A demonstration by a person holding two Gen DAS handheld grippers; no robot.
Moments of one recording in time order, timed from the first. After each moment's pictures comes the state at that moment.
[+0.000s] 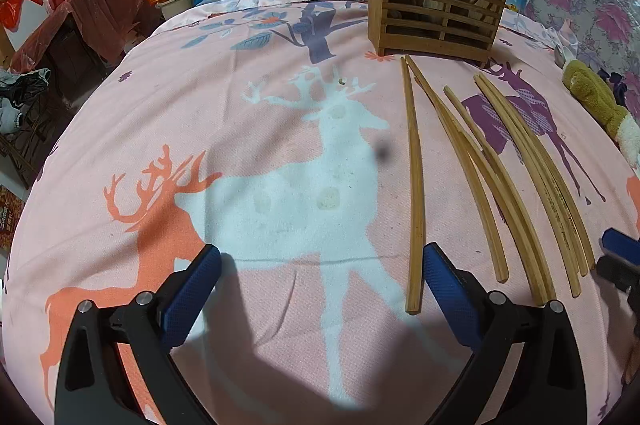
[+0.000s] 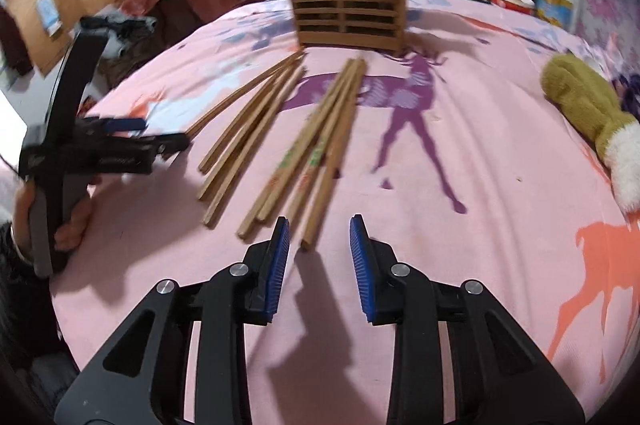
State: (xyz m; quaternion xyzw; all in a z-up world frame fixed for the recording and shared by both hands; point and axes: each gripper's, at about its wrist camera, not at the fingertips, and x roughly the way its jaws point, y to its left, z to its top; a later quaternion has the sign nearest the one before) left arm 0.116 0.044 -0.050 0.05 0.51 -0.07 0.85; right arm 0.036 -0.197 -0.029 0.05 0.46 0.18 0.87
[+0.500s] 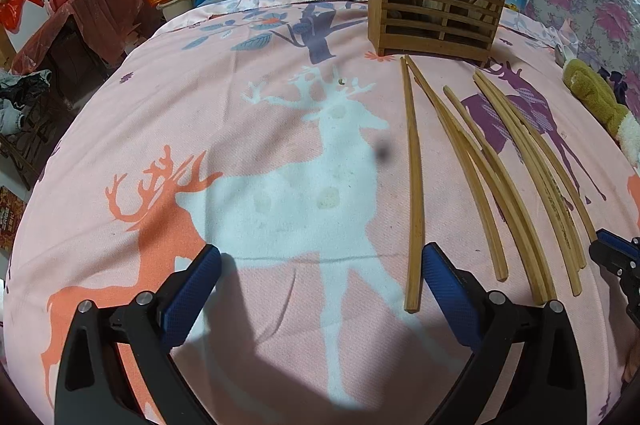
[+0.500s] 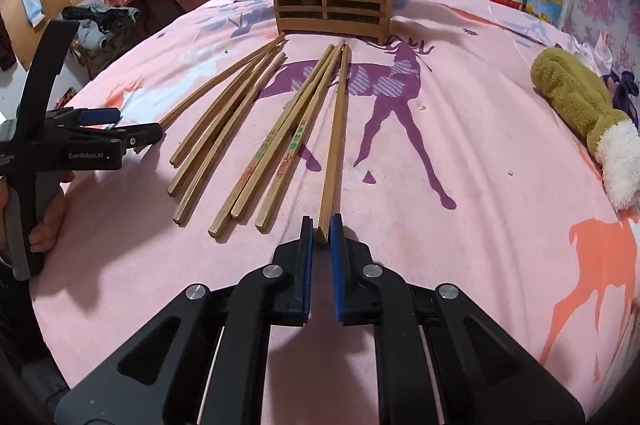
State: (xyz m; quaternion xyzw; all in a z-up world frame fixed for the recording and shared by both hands) left arm 0.114 0.043 -0.049 0.06 0.51 -0.07 0.85; right arm 0.042 -0.200 -0.038 0.04 0.48 0.15 0.87
